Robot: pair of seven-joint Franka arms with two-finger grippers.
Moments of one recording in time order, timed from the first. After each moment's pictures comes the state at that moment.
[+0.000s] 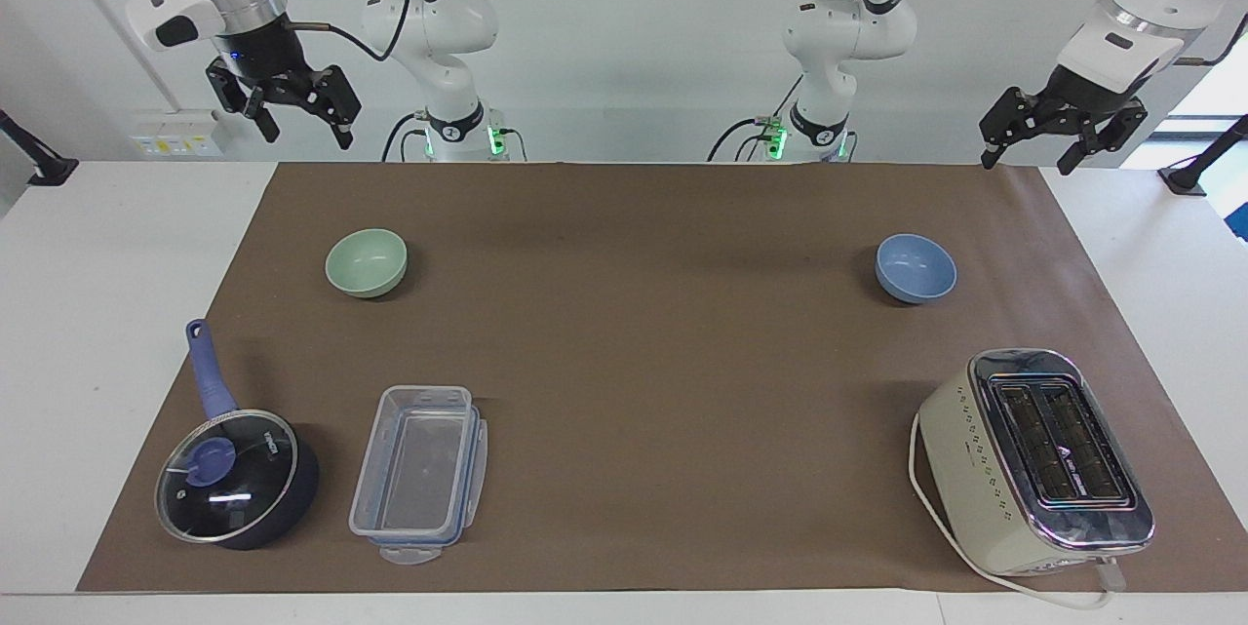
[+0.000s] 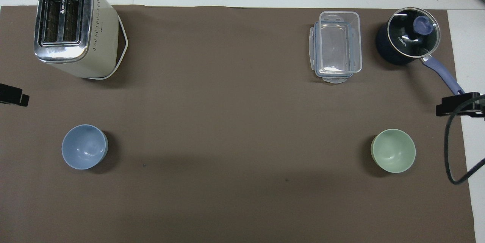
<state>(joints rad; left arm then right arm) -0.06 -0.01 0.07 -1.47 -0.02 1.45 0.16 0.03 -0.11 -0.06 -1.60 -0.01 1.49 0.09</state>
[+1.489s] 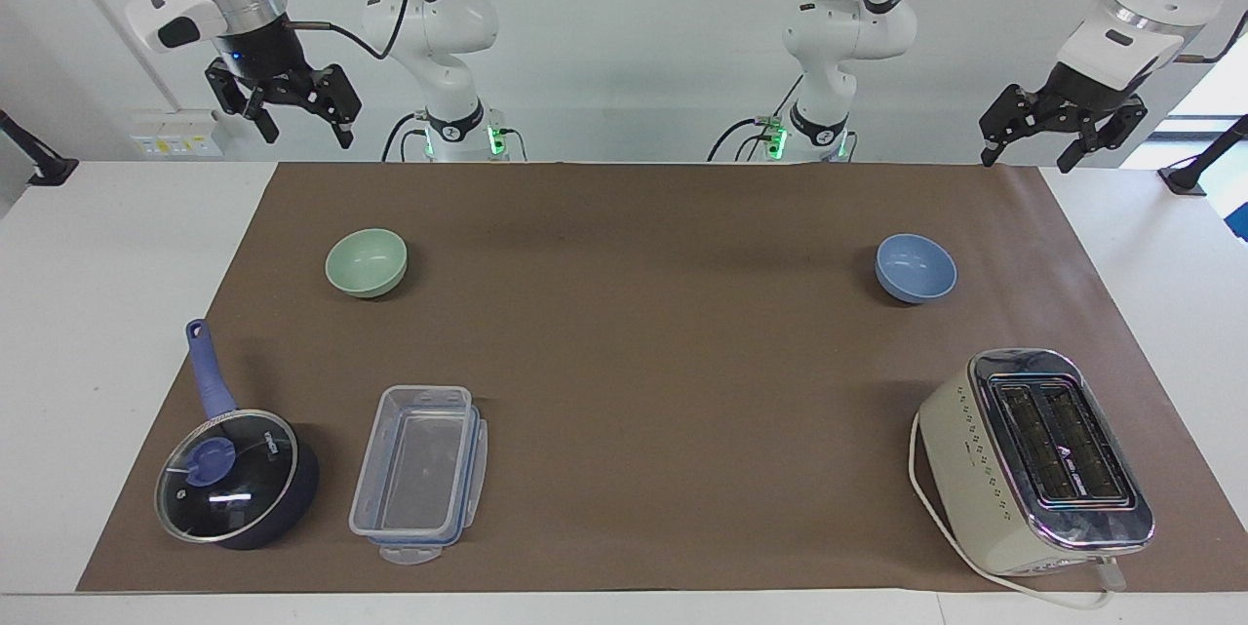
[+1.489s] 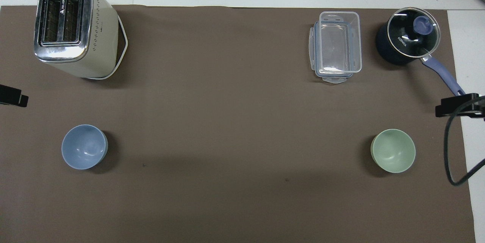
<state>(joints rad) -0.06 -0.01 0.07 -1.47 -0.02 1.45 0.16 0.03 -0.11 -0.06 -1.60 -0.01 1.49 0.08</state>
